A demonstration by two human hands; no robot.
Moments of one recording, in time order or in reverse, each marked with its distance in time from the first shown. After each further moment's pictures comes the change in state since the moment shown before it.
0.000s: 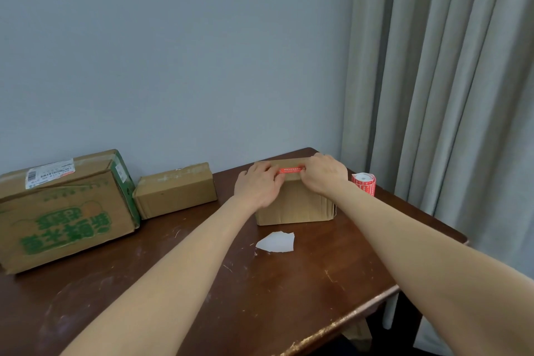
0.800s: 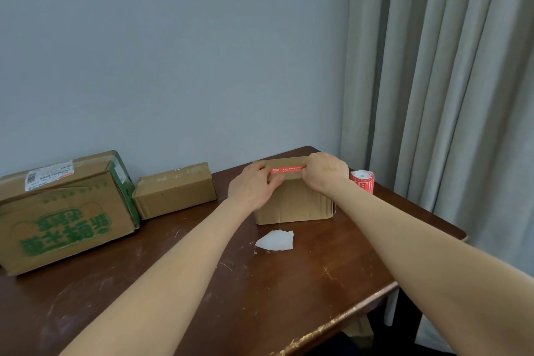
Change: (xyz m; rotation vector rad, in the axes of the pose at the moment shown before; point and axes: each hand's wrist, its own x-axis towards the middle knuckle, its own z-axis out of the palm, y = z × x) left_hand -0.006 -0.007 0.000 -0.027 0.042 -0.025; right_hand -0.004 0.001 -0.007 -0.005 -0.009 0.075
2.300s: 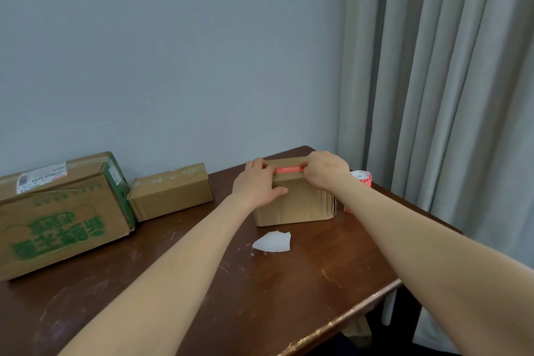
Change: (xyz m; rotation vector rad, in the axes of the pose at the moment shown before) left_hand 0.010 0.011 0.001 0.089 -0.037 0.045; right_hand 0.013 0.014 0.002 0.031 -0.068 -0.050
